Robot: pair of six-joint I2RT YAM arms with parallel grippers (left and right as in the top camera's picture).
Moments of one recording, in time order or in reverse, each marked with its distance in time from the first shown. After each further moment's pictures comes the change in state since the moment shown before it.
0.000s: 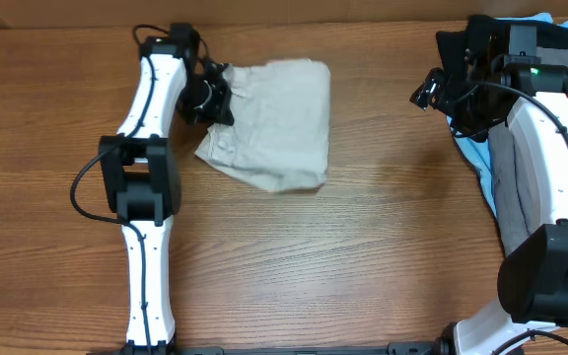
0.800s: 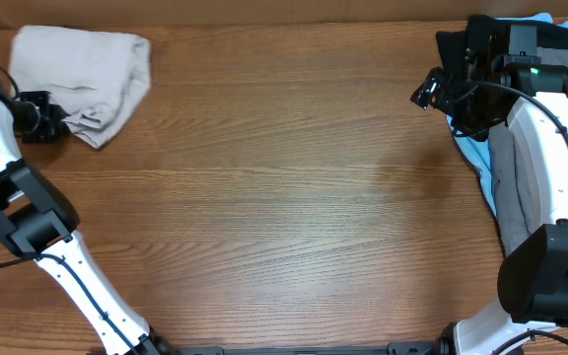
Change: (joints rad) left arm 0.614 0.000 -0.003 0.237 -0.028 -1.105; right arm 0.000 0.000 0.000 0.008 0.005 0.000
